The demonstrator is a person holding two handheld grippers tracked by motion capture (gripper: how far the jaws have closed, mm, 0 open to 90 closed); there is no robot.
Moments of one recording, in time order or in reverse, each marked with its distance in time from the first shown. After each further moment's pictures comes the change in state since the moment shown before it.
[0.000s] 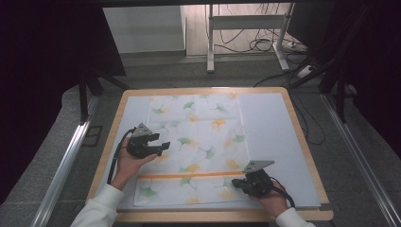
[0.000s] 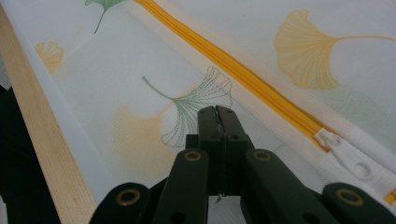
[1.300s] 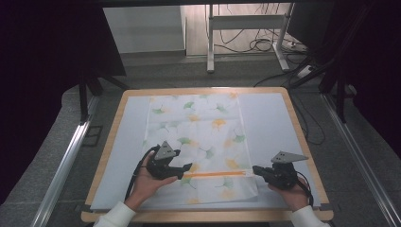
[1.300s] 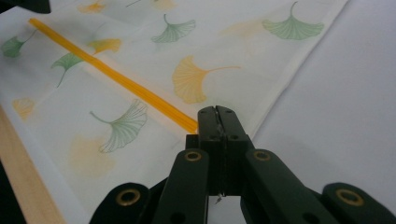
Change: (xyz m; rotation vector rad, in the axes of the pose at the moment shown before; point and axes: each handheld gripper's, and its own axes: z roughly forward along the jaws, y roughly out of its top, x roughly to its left) left arm -0.091 -0.002 0.011 0.023 -0.093 0.140; right arm -0.042 -0.011 -0.055 -0.176 -0.102 0.121
